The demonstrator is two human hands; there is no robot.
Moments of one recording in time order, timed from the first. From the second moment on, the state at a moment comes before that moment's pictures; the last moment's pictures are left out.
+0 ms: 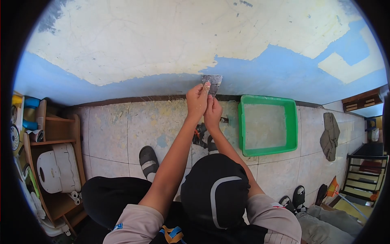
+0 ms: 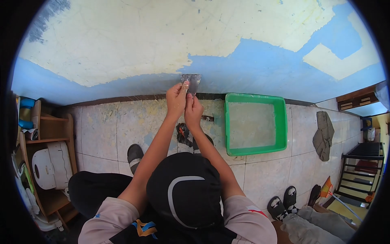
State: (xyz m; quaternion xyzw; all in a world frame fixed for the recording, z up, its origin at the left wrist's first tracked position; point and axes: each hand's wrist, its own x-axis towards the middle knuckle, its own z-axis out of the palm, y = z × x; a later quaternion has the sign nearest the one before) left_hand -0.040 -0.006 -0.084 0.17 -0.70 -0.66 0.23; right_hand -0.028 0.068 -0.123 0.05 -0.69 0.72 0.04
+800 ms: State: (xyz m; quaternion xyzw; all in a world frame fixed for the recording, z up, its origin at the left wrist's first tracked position) left_hand -0.043 0.000 -0.080 0.19 -0.59 -0.74 0.25; right_hand -0.037 0.061 -0.122 0.07 -0.74 0.66 0.11
